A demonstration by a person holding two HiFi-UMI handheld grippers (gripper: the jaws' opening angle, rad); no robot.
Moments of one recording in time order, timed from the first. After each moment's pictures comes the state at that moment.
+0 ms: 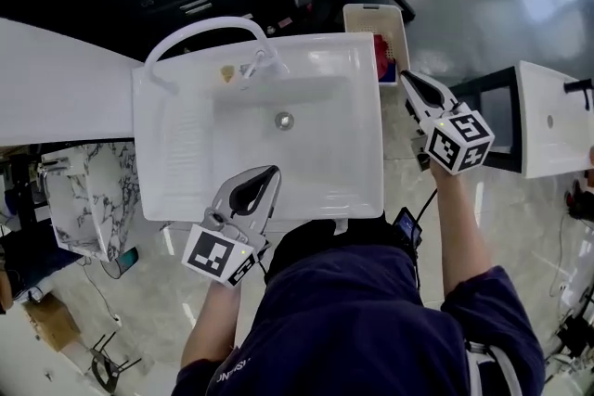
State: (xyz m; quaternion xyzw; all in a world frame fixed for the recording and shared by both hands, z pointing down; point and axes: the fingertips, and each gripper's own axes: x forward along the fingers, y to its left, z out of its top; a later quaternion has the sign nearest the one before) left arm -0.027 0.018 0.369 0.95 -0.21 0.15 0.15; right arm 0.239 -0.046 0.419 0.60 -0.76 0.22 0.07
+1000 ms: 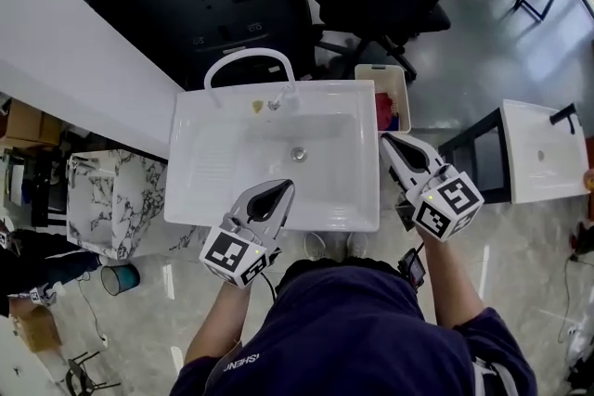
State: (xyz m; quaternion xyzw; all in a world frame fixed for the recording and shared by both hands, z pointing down) left arm -0.037 0.071 0.299 0.96 -0.23 0.09 0.10; right arm 0.136 0.056 0.271 0.53 -0.83 0.14 -0.01
